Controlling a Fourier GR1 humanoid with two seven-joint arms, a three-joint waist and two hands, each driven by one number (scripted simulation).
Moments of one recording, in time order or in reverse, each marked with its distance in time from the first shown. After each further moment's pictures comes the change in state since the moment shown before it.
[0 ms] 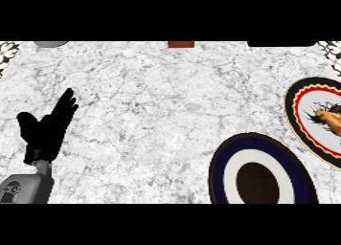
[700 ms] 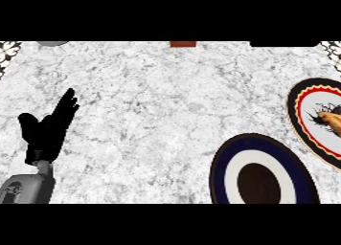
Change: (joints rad) left arm 0.001 -0.031 0.032 0.000 -0.038 -0.037 -0.006; right arm 0.208 0.004 -0.212 -0.041 -0.098 0.224 -0.140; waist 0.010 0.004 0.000
